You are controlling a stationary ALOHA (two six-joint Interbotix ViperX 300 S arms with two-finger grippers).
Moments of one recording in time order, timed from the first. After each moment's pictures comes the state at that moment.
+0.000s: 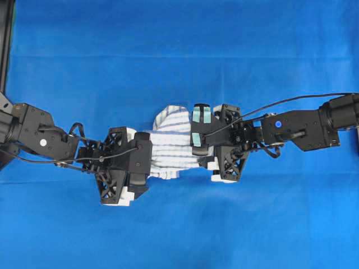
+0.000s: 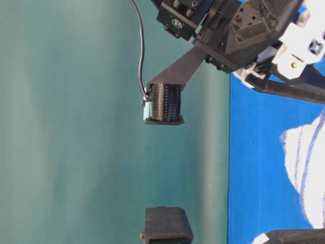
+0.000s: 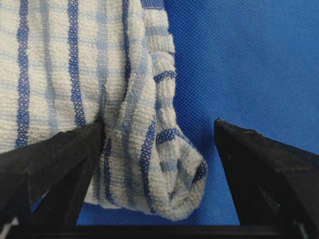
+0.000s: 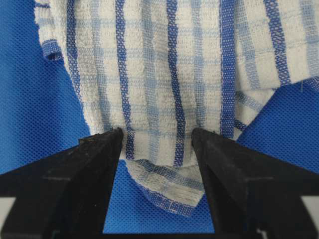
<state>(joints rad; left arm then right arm) -0.22 0.09 0.82 -0.03 -0.07 -0.13 0.07 0.22 0.59 -0.09 0.12 0.25</state>
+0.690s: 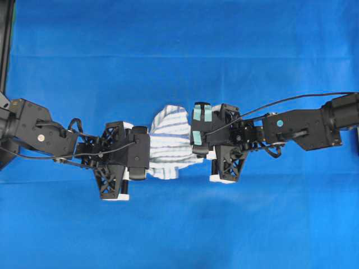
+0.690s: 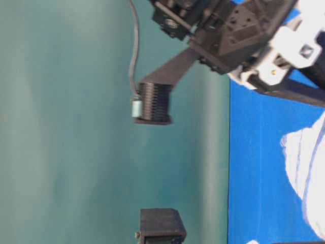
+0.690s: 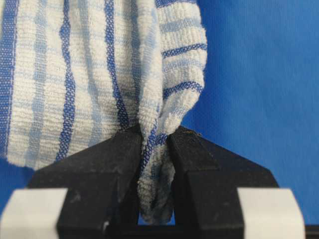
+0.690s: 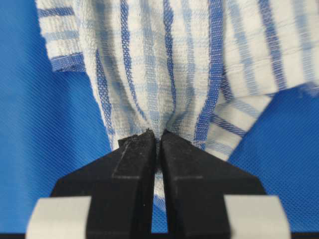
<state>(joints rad) -0.20 0.05 0.82 -0.03 0.03 -0.13 0.07 0.19 0.59 -0.08 0.10 0.25</state>
